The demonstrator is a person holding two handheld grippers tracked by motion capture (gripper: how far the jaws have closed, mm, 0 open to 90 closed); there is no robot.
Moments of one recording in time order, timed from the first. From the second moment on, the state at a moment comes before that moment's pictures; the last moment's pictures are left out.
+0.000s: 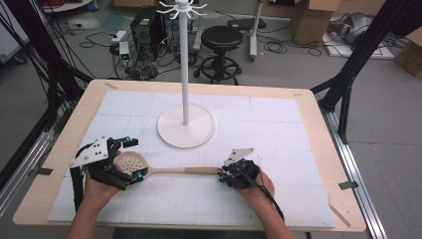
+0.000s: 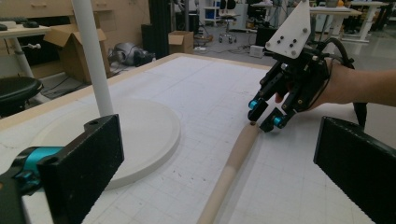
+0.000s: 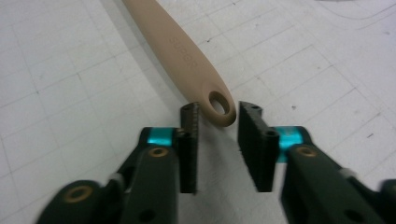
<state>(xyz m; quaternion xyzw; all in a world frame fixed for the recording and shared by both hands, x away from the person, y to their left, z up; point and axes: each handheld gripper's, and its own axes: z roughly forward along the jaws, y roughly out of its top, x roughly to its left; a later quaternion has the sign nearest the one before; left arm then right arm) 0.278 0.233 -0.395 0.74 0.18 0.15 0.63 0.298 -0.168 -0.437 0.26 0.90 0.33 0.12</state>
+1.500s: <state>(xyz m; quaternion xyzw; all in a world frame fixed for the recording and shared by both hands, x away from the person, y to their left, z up) 0.288 0.224 -0.396 0.75 0.17 0.11 0.63 0.281 -0.261 -0.405 0.28 0.78 0.52 0.19</state>
